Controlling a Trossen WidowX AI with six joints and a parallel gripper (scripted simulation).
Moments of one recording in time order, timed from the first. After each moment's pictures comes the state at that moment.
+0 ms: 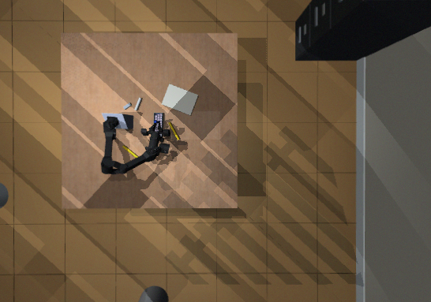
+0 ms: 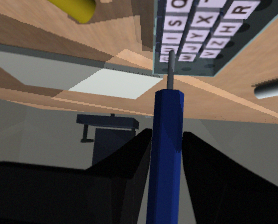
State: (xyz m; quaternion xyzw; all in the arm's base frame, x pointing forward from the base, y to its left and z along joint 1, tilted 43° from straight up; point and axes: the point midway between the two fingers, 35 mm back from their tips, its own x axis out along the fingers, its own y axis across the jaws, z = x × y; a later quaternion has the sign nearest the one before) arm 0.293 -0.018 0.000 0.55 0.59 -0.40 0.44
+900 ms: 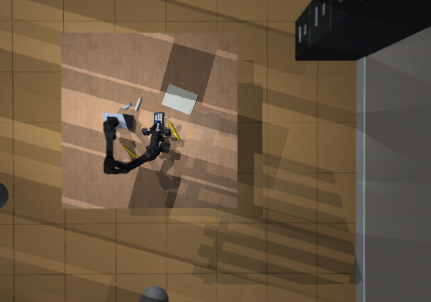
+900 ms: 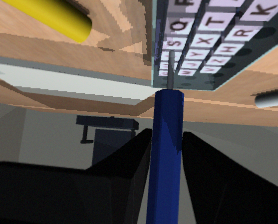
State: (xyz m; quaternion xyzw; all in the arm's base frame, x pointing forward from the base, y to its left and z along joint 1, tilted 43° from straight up) arm 0.293 -0.028 -0.013 0.55 0.59 -0.40 0.44
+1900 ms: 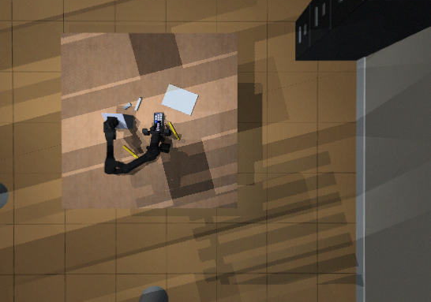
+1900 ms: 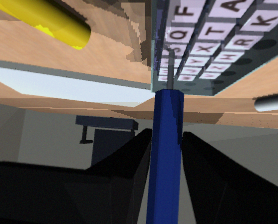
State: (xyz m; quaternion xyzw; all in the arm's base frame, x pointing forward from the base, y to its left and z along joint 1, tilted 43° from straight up) arm 0.293 -0.032 -0.017 0.55 0.59 -0.40 0.44
